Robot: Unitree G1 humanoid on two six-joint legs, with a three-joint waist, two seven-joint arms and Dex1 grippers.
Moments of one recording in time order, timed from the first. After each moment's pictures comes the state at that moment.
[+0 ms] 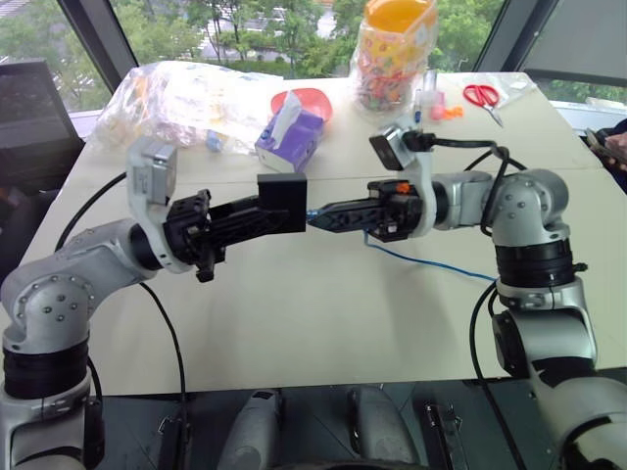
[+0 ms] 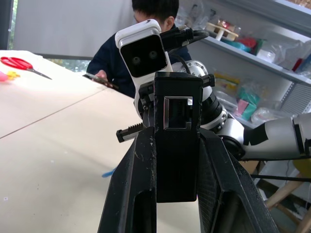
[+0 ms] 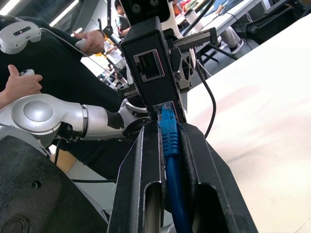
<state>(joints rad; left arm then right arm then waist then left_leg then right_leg) -0.41 0.69 0.25 -0.40 -1.25 0.88 -0.80 -0.94 -0.49 0.03 0.08 0.94 1.31 1.17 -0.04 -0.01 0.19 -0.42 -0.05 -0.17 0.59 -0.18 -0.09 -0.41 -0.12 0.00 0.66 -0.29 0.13</state>
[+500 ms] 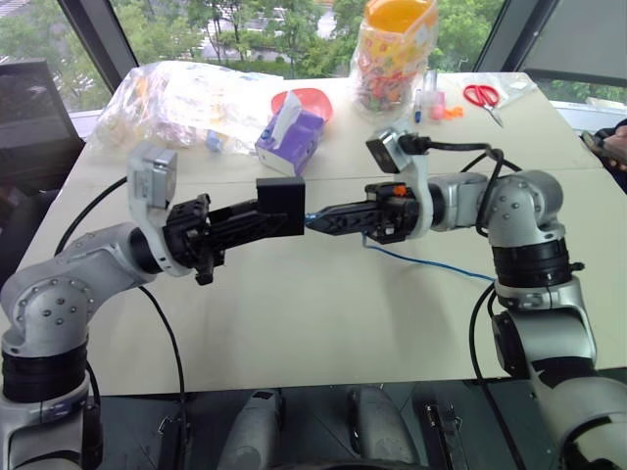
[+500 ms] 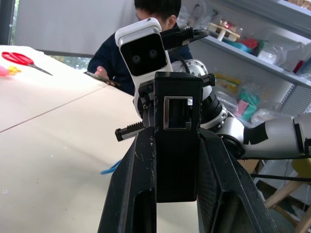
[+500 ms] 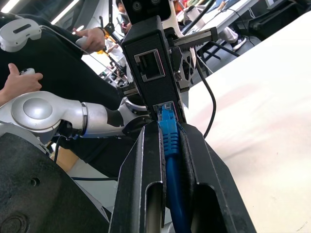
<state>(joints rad) -0.40 0.69 0.25 -0.40 -1.26 0.88 -0.80 -0.94 -0.49 0.06 0.09 0.92 1.28 1.19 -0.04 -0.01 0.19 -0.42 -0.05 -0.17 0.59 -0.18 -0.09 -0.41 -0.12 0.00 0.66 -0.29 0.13</state>
